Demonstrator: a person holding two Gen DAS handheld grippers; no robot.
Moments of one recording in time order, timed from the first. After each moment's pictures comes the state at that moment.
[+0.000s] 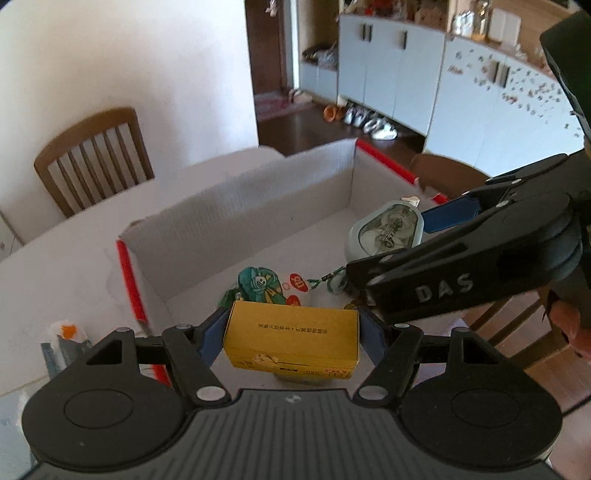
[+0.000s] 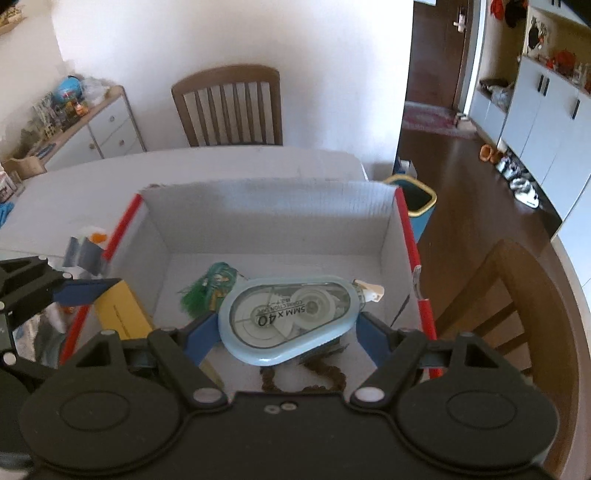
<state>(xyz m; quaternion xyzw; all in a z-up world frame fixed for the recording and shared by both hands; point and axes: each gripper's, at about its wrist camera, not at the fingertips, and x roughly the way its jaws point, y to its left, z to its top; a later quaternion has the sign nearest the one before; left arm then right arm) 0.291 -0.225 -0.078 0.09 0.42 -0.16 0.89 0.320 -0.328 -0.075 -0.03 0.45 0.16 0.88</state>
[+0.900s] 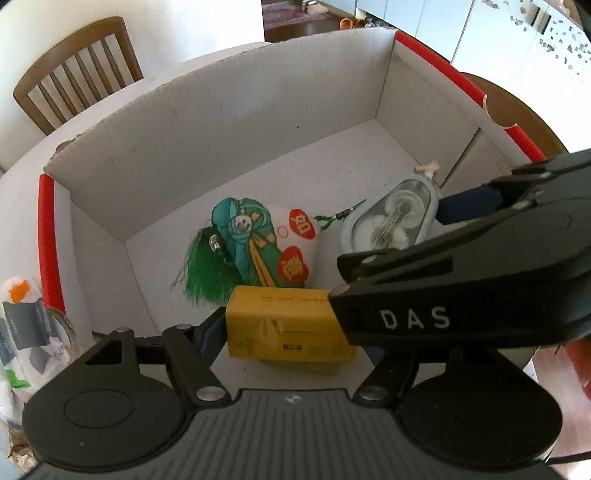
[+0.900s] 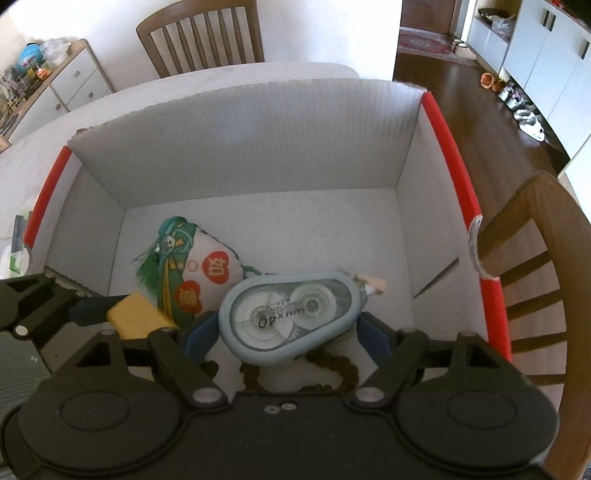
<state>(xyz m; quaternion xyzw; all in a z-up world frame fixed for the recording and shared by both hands) 0.339 -0.238 -0.141 0.09 0.56 -0.13 0.81 0.358 -0.322 -0.139 -0.02 0.56 0.14 0.82</state>
